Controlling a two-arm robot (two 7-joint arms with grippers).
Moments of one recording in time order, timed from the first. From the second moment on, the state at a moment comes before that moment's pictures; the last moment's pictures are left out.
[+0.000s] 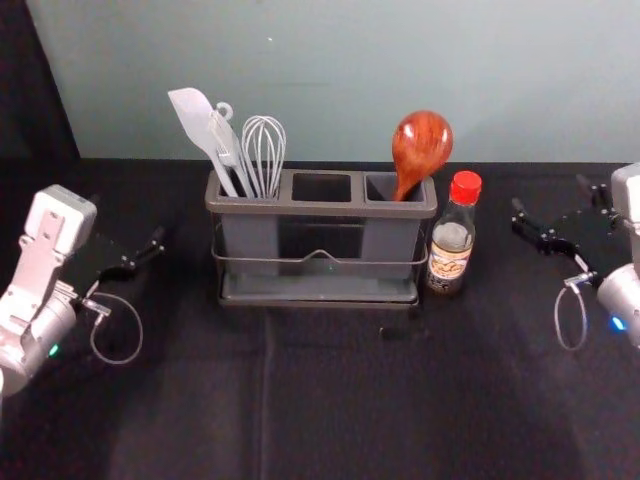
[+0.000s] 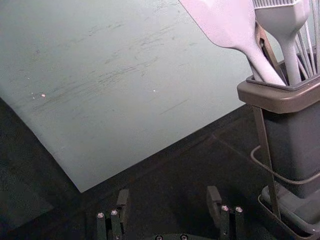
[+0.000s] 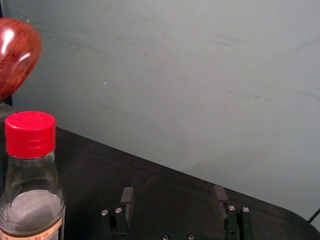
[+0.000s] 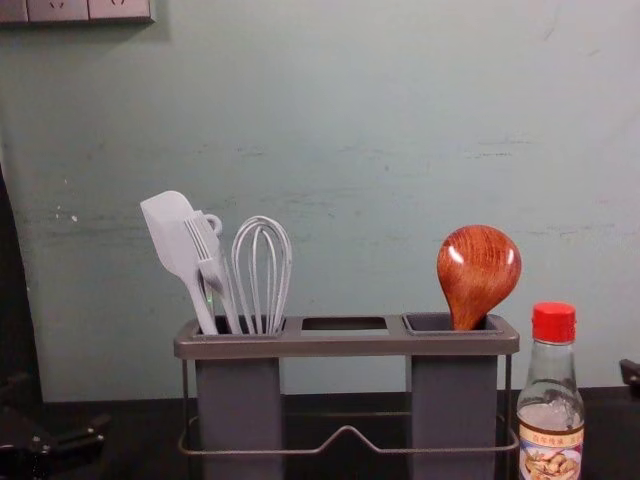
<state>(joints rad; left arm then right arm) -0.20 0.60 0.45 -1.41 -0.25 -0.12 0.03 0.20 0.30 -0.05 -1.33 0.00 -0.09 0.24</state>
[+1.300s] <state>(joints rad) -0.20 0.60 0.45 -1.41 -0.25 -0.12 0.03 0.22 0.28 -0.08 -1.29 0.00 -0.11 0.23</state>
